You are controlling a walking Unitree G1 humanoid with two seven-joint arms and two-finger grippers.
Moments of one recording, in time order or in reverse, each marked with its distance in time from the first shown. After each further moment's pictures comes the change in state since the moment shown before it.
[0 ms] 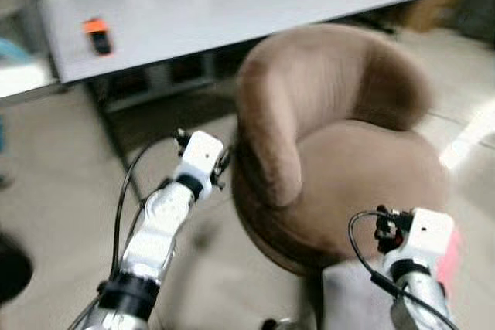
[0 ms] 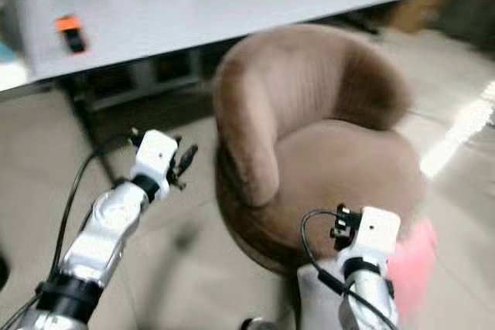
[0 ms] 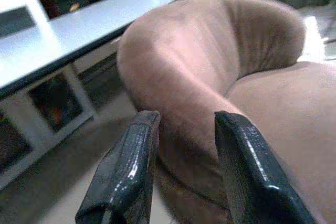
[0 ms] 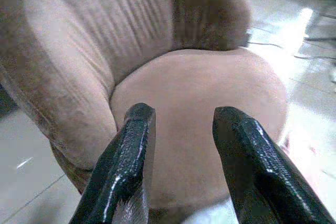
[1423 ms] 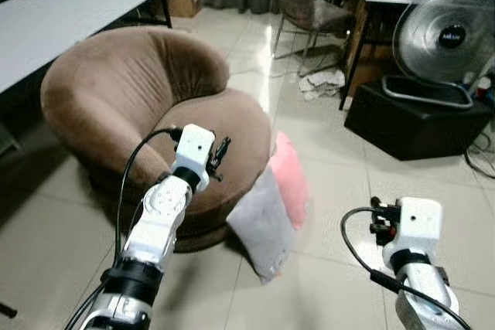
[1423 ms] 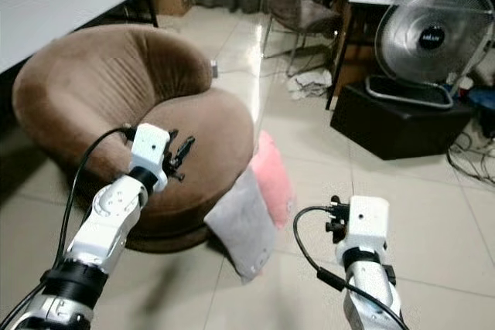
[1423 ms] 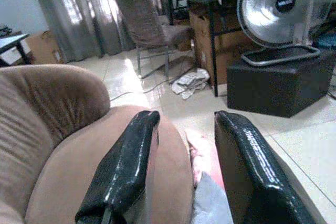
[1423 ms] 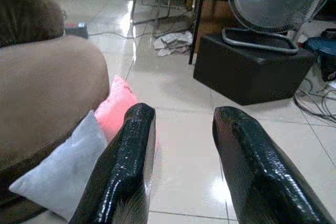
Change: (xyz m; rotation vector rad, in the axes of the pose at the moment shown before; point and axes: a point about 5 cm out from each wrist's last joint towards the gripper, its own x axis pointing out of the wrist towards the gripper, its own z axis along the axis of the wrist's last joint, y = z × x) left arm 0.008 0.011 -0.004 -0.090 -0.029 0.036; right arm 0.006 0.005 0.014 -0.165 -0.021 0.096
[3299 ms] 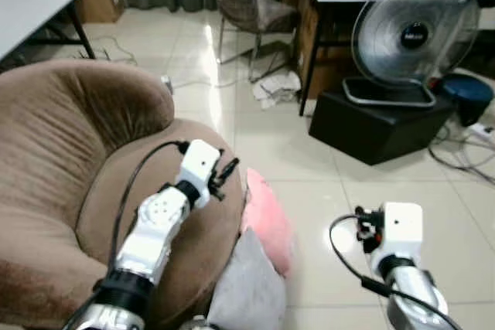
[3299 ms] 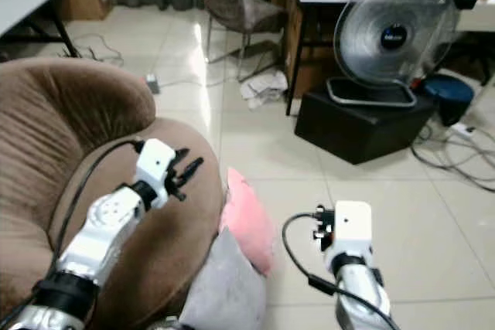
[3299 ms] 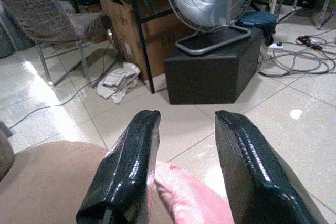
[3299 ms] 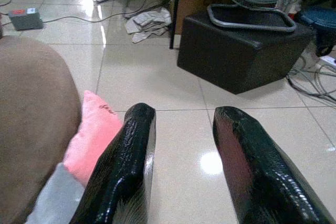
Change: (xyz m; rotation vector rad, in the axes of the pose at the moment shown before) left arm -0.014 -0.006 -0.017 0.001 0.075 -0.179; right arm -0.002 0.014 -0.010 -0.002 0.081 0.089
